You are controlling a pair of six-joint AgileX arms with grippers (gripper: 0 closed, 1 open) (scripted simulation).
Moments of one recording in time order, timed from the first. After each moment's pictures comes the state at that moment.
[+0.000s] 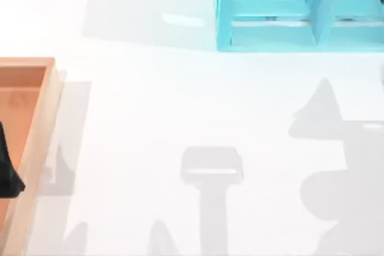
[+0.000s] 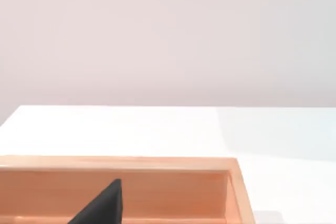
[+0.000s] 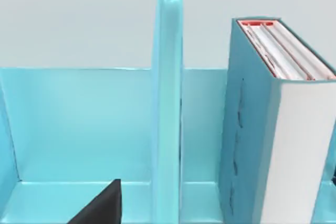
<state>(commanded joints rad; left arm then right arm) 0.00 0.00 0.00 0.00 0.00 0.00 -0.34 1.78 0.72 1.01 -0.29 -0.01</state>
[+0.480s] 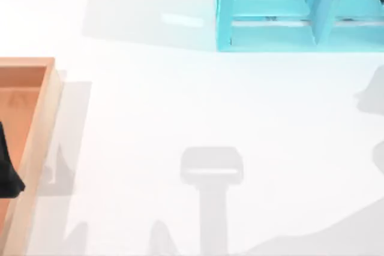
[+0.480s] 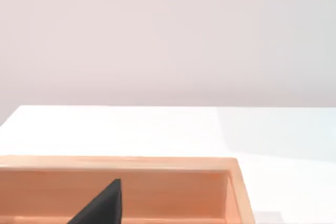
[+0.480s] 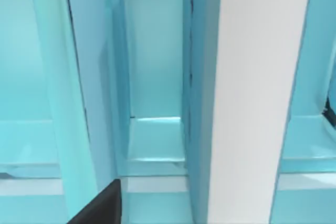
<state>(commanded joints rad) 0.00 0.00 0.00 0.00 0.00 0.00 -0.41 2.16 0.88 1.17 -0.35 -0.02</state>
